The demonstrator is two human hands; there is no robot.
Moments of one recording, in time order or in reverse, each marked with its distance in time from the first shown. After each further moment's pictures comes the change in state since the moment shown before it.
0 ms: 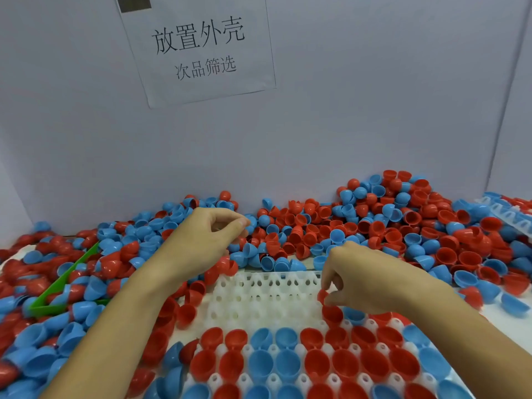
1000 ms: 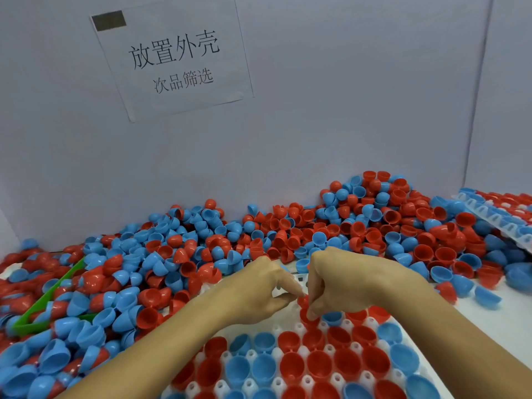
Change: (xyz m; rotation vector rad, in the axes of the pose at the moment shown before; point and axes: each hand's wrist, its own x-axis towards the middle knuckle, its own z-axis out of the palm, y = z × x) left_hand 0.009 0.000 0.092 0.459 -0.533 0.520; right_hand -0.006 0.010 -0.008 0.213 -0.143 -0.047
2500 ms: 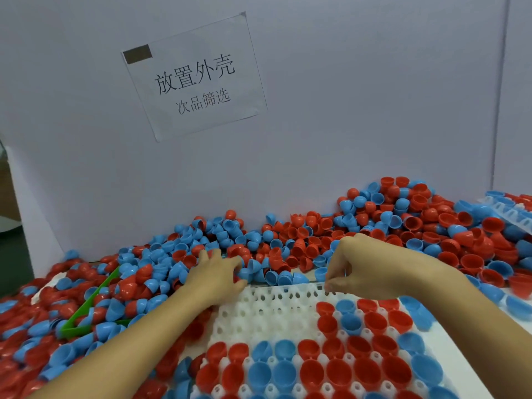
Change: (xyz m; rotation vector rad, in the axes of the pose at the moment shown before) left_hand -0.031 -0.065 -0.031 0.372 -0.050 -0.843; right_hand -0.004 0.009 -0.018 0.088 0.176 -0.062
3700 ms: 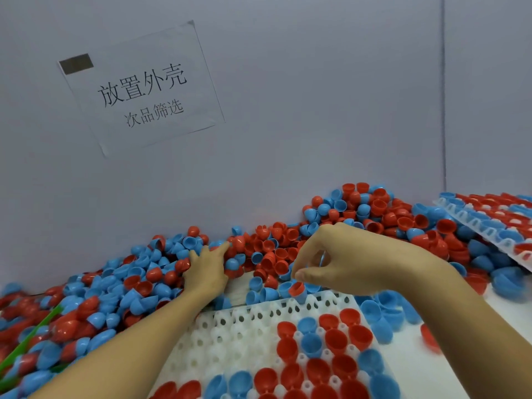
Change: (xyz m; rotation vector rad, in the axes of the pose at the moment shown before) left_hand 0.084 0.047 0.024 -0.165 0.277 -0.039; right_hand -0.021 0.011 -0.036 0.064 0.099 -0.007
